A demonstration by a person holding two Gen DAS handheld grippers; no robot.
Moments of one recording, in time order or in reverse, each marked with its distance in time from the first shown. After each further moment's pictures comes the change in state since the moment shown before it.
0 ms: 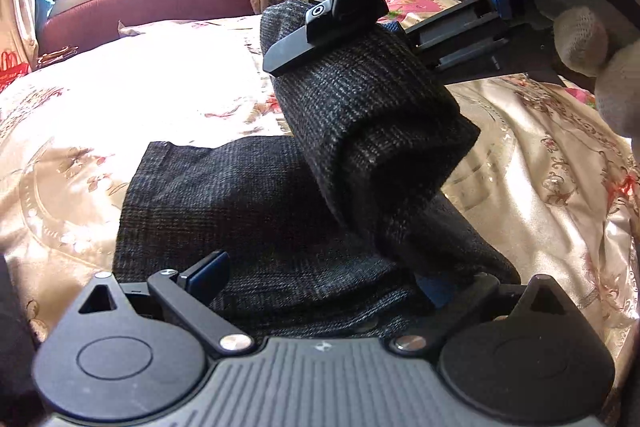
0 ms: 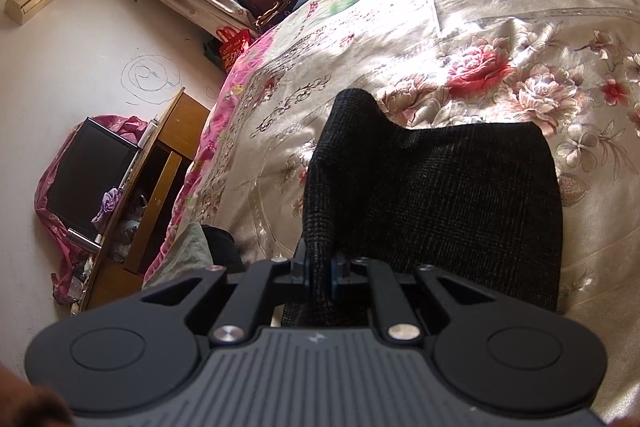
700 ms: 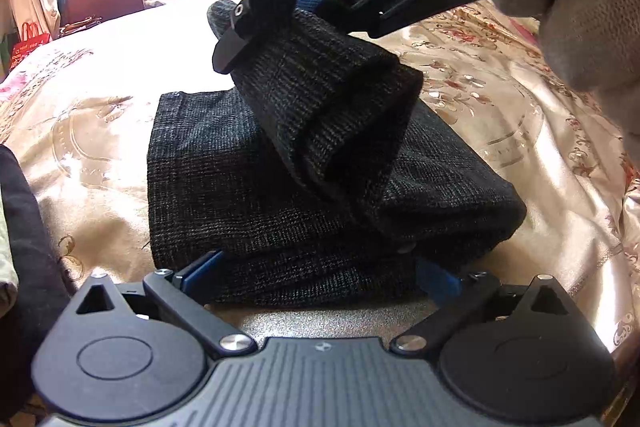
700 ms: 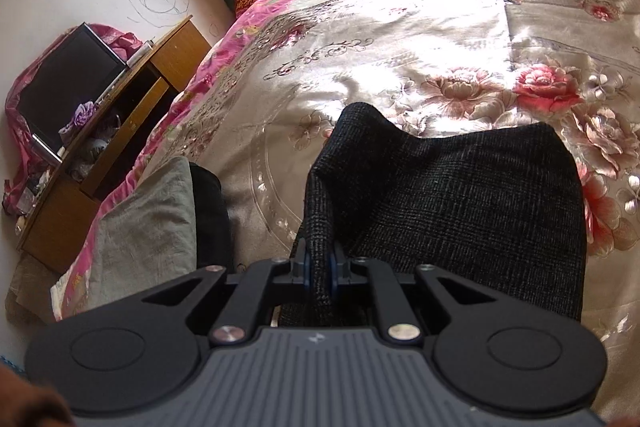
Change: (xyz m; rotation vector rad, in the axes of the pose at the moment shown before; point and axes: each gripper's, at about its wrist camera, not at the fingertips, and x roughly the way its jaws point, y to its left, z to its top) left arm -0.013 0.009 -0.022 -0.040 0.061 0.048; right arm 0.059 0.080 -0.029 -0.347 0.095 -0.145
